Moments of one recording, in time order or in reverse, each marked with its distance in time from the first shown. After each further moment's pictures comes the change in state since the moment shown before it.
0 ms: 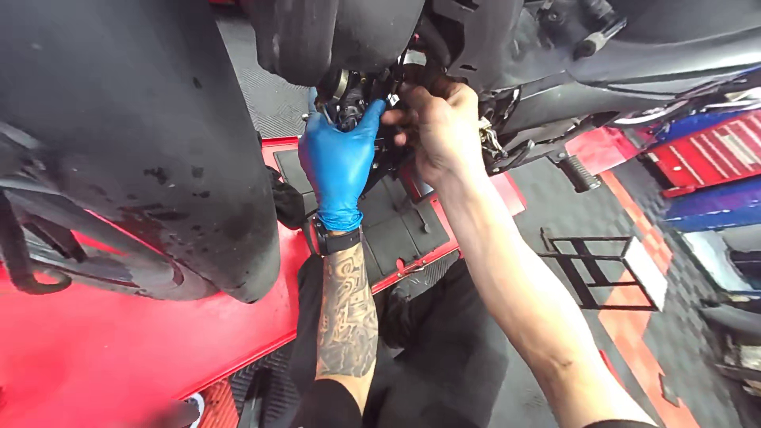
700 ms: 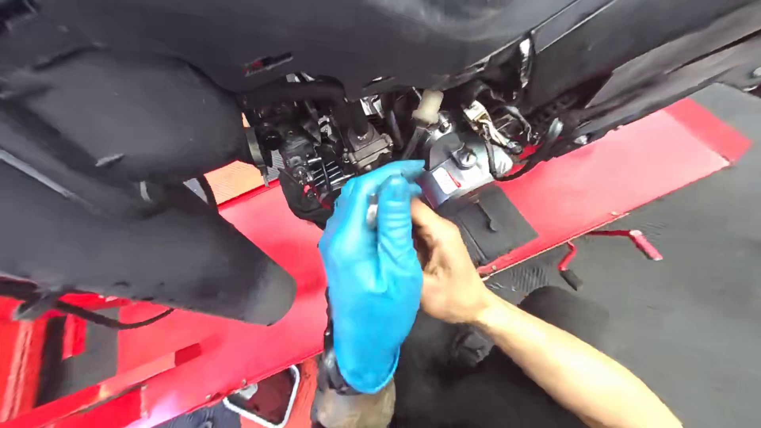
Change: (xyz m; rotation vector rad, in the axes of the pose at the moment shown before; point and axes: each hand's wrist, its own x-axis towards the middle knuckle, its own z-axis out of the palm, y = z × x) left_hand -0.096 0.076 0.019 0.064 -0.337 0.310; right_hand -0.075 0.065 -0.089 0.142 -0.520 -0.382
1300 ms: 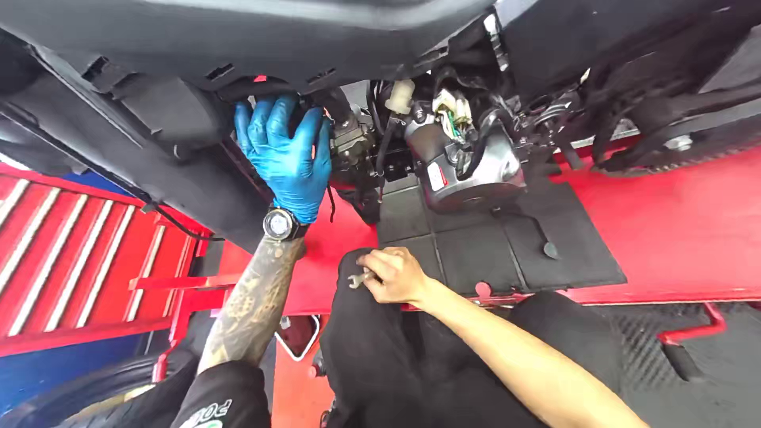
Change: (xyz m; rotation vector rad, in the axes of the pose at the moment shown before) left_hand 0.066 -0.088 -0.036 1.327 0.244 0.833; right_hand -0.084 0.157 0.010 -0.305 -0.177 -0.434
